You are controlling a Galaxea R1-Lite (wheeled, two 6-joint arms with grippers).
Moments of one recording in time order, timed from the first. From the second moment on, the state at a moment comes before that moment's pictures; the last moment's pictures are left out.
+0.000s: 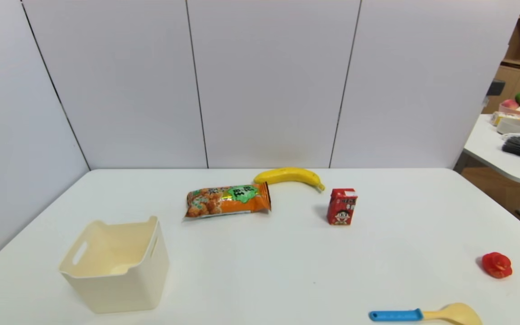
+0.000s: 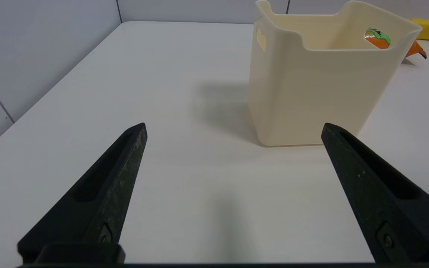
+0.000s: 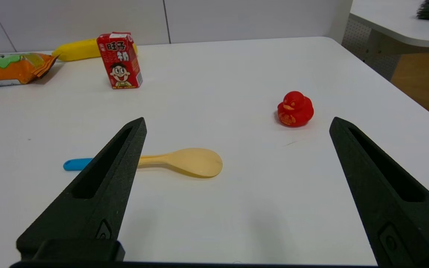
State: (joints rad) left arm 0.00 0.00 0.00 -0.01 0.03 -0.04; right arm 0.00 0.00 0.00 -0.01 -0.04 0.03
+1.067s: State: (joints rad) left arm 0.00 0.30 -0.29 0.03 0.03 0.07; right arm 0.00 0.00 0.00 -0.01 -0.04 0.03
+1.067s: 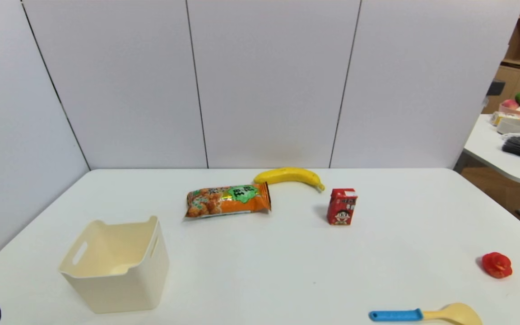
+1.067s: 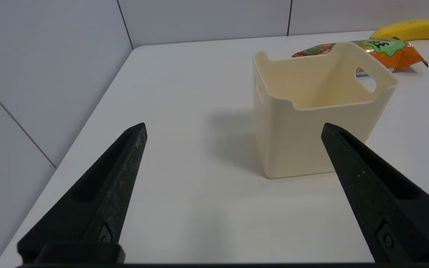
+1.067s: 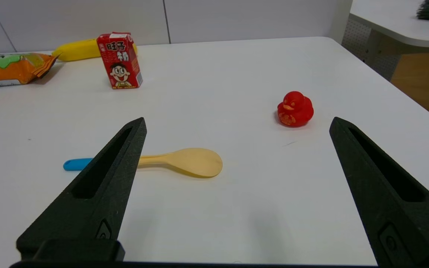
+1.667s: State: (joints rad) left arm -0.04 0.90 -0.75 0.03 -0.08 0.29; right arm 0.00 0.00 0.00 -0.01 -0.04 0.03
